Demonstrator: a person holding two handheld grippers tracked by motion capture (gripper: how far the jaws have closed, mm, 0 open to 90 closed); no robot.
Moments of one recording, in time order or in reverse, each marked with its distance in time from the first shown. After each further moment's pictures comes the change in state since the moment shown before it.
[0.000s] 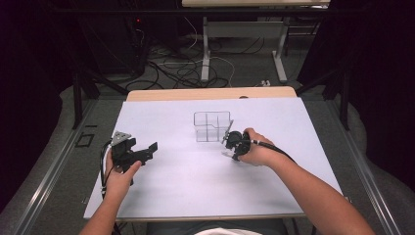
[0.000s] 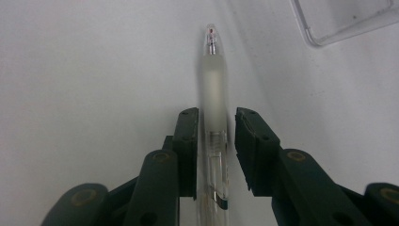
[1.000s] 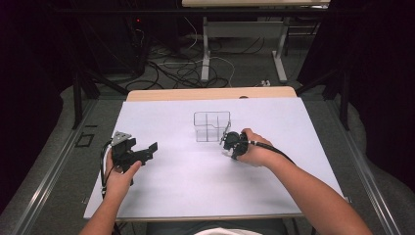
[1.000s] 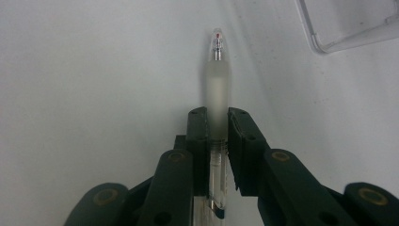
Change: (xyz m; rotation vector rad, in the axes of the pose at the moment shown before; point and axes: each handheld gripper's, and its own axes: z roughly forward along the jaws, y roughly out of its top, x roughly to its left) left arm 0.000 0.000 0.001 0.000 0.001 -0.003; right arm 0.003 0.005 0.003 0.023 -0.007 -0.011
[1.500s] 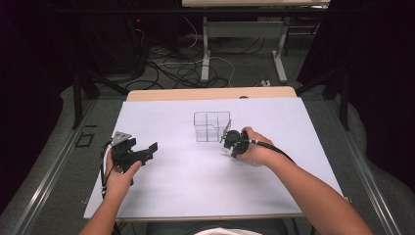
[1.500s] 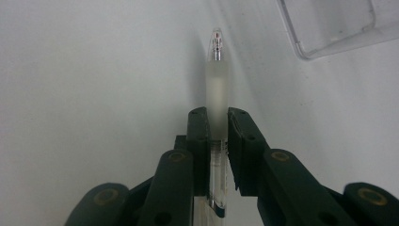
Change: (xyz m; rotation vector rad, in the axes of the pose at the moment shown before) left arm 0.000 0.000 0.000 0.002 0.002 0.008; right arm -0.002 0.000 -0.008 -0.026 -0.019 0.005
